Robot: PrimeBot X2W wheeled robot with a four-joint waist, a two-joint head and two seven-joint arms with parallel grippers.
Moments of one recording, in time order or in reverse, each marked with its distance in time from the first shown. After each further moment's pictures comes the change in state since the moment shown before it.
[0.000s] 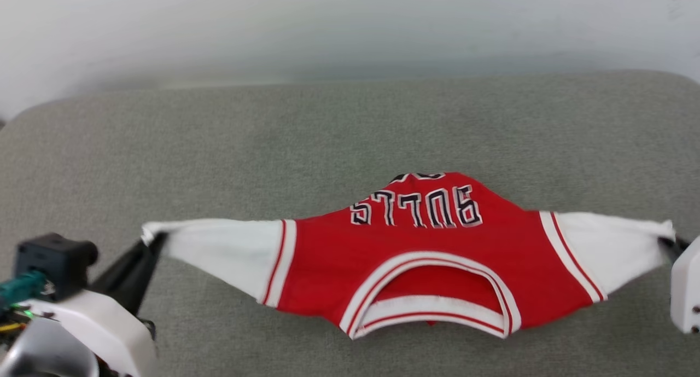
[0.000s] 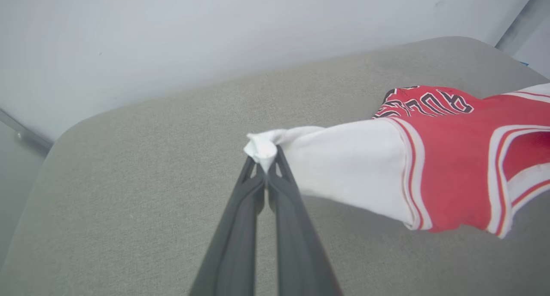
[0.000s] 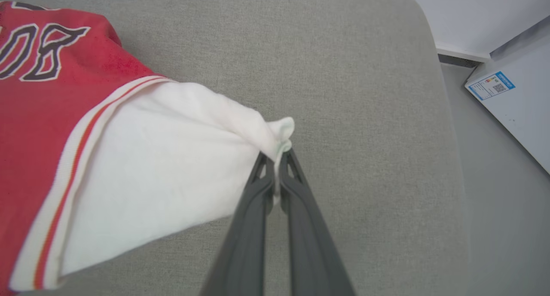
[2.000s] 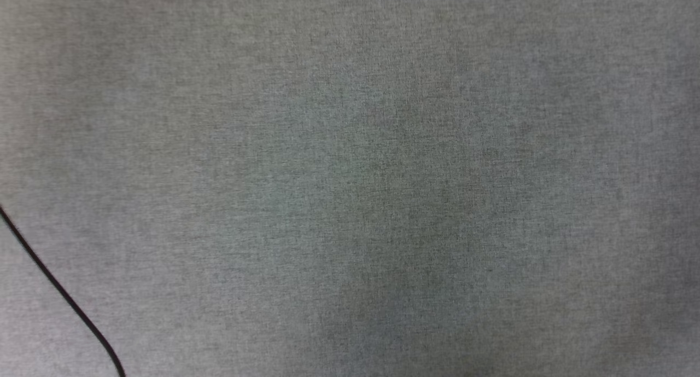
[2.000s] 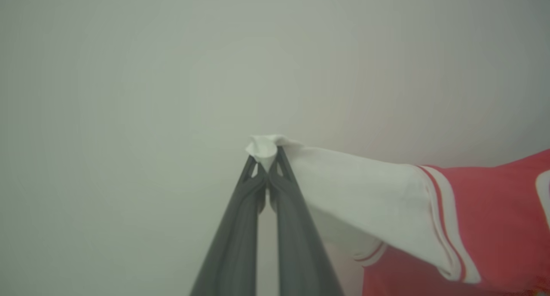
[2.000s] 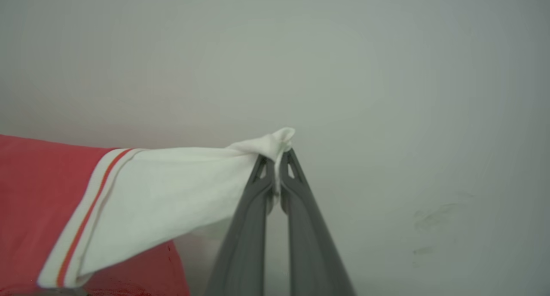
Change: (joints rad) left arm -1.596 -0.085 -0.136 0.858 0.160 -0.177 -0.422; right arm -1.454 0.056 0.110 0.659 -0.115 0.000 -0.614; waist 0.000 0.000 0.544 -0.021
